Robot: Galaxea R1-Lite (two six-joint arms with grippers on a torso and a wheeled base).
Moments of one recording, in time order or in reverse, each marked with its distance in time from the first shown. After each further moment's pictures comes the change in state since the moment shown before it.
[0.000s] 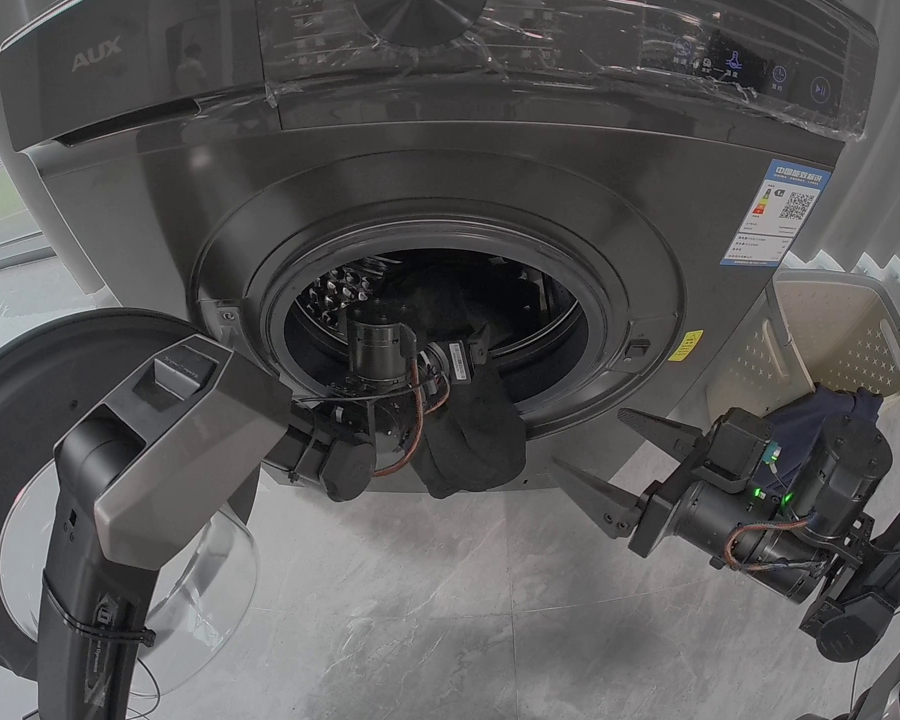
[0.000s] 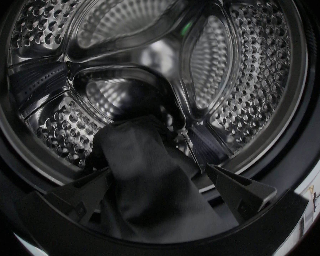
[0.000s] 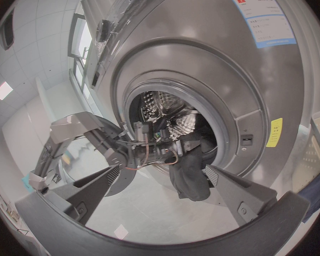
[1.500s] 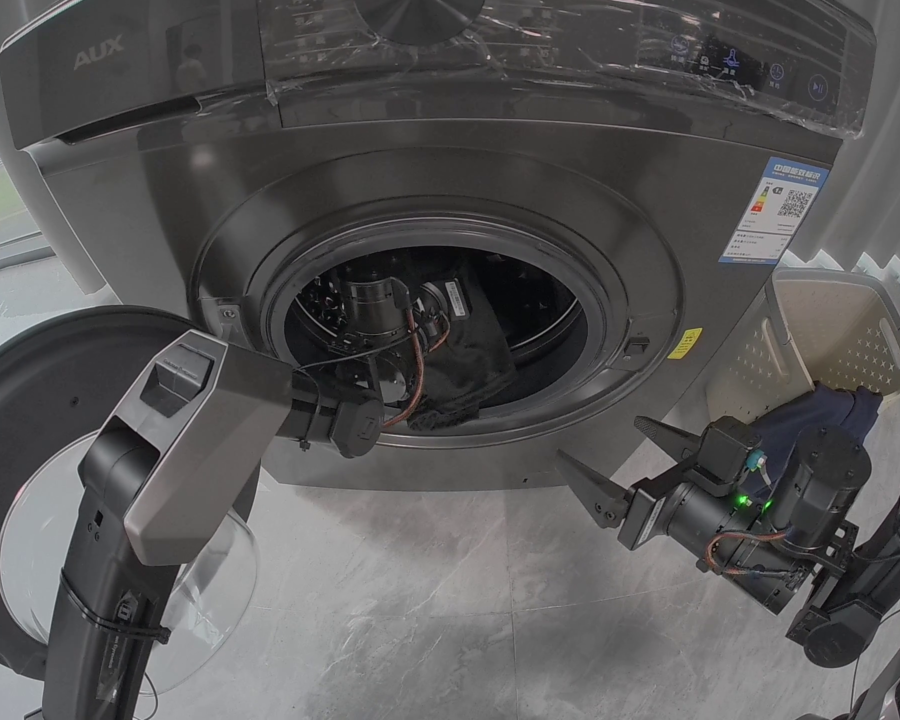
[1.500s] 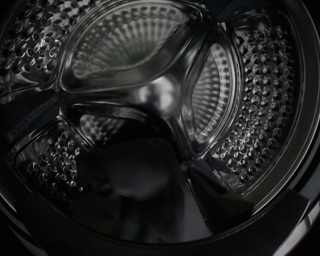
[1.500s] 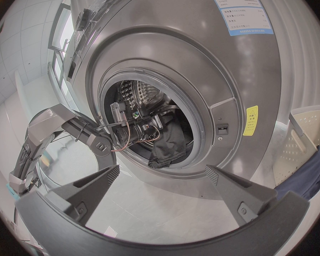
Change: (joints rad) left arm 0.029 0.077 -0.284 -0.002 0.016 0.022; right arm 0.022 0.045 -0.004 0.011 -0.211 0.002
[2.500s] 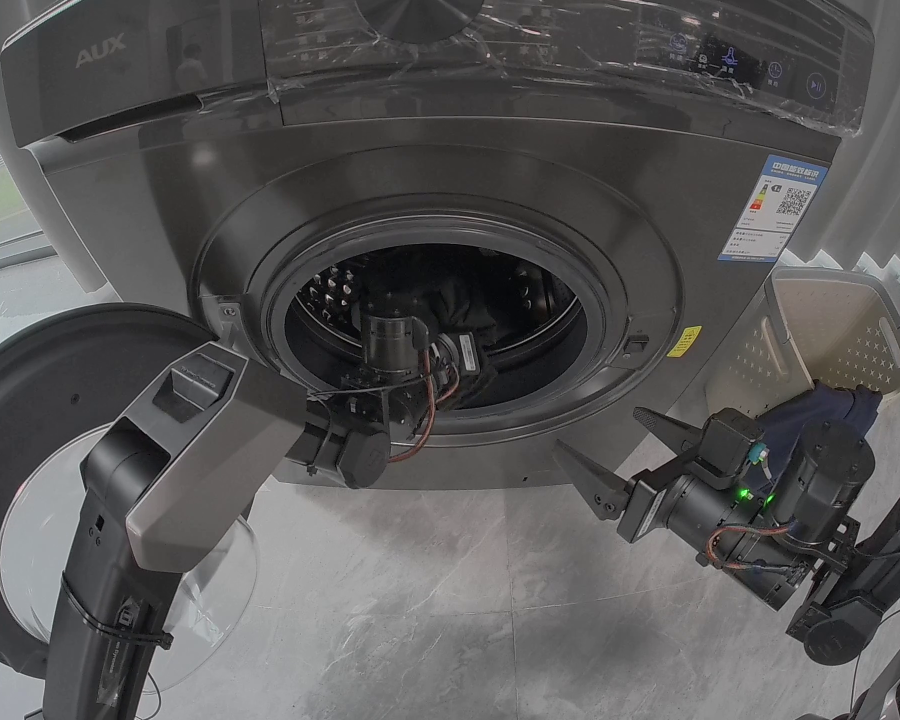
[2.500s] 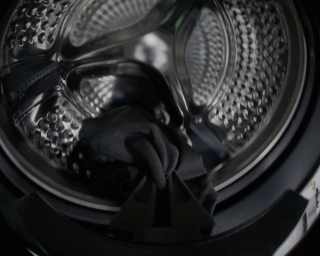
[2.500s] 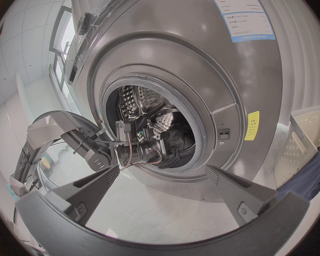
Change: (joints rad) left arm -0.029 -0.009 0.144 0.052 -0.022 0.003; right arm 0.002 -0.008 -0.017 0.000 0.003 0.001
